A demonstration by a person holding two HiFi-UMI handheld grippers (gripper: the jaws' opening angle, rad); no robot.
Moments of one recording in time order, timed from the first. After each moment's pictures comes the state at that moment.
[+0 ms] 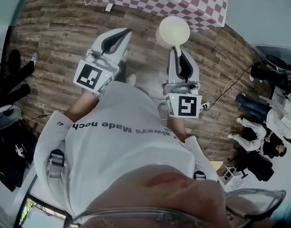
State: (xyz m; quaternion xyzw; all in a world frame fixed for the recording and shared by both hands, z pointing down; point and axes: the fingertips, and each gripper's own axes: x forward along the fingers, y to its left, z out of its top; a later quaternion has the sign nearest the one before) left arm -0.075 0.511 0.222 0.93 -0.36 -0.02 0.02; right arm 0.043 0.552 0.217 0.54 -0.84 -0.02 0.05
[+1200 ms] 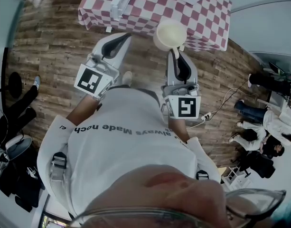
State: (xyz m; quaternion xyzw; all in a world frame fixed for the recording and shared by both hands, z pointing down) left arm -0.180 0.271 0.210 0.94 -0.33 -0.04 0.02; right arm -0.069 0.315 0.204 0.55 -0.83 -0.03 0.05
